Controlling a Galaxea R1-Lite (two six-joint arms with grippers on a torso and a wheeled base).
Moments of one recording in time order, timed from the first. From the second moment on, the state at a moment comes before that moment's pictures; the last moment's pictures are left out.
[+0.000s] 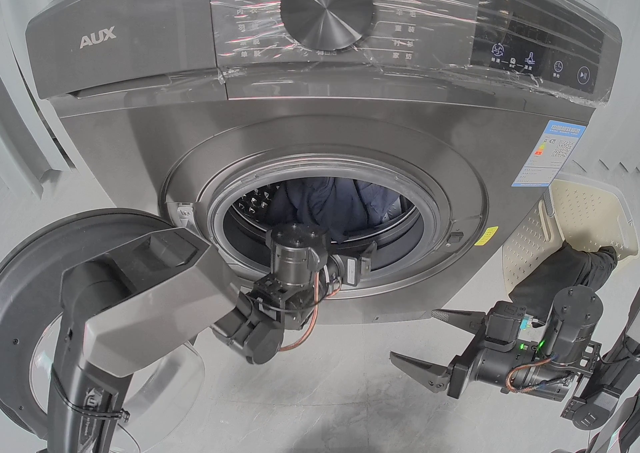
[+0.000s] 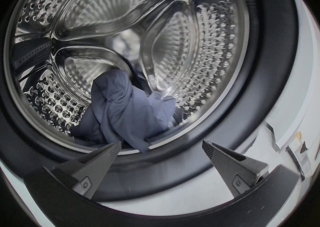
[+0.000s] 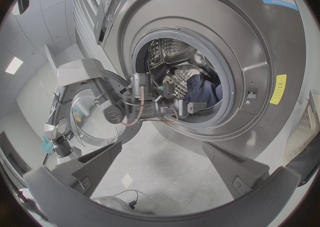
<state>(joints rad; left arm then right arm) -0.66 2.42 -1.22 -1.08 0.19 -0.11 0.69 1.81 -0.13 -1.49 0.12 0.12</state>
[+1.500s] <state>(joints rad) -0.69 1.37 -0.06 -1.44 0.19 -0.02 0.31 0.91 -0.02 -0.79 0.12 0.10</state>
